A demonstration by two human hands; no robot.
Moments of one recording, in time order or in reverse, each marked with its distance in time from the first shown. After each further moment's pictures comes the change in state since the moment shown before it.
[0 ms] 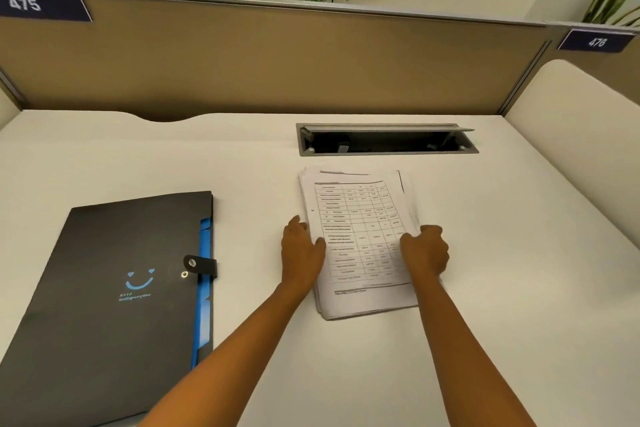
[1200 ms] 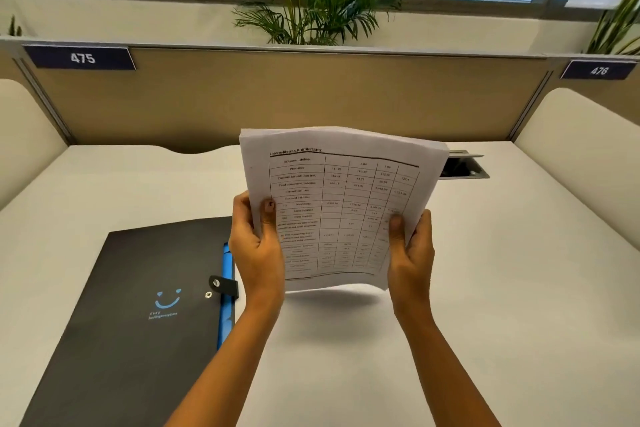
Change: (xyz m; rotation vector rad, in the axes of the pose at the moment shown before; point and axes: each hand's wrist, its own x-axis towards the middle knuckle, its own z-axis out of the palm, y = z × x) left_hand -0.039 0.059 -0.104 -0.503 0.465 0.351; right_hand -0.106 -0.058 -0.034 0.829 -0.212 -0.656
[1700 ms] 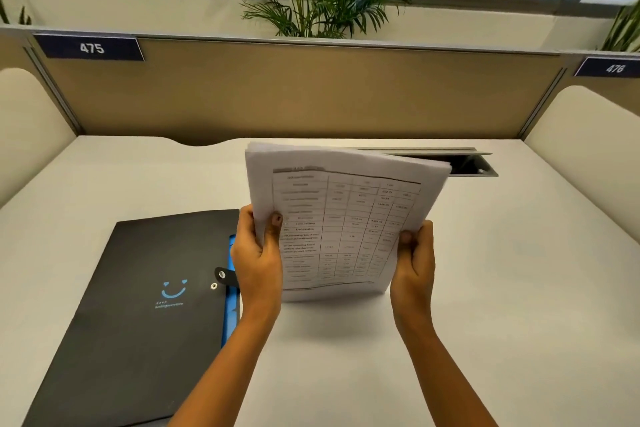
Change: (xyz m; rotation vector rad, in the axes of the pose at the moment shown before) left_hand -0.011 -0.015 -0.016 0.028 -0.069 -0.056; right_hand -0.017 0.013 -0.002 0.013 -0.006 0.074
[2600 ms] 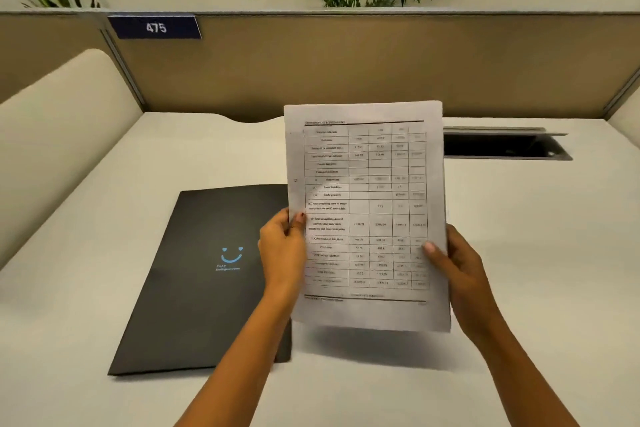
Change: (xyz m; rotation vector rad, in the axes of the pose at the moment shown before) left_hand 0.007 -0.022 -0.044 0.160 0.008 -0.304; right_hand -0.017 0.008 -0.018 0.068 -0.421 0.285
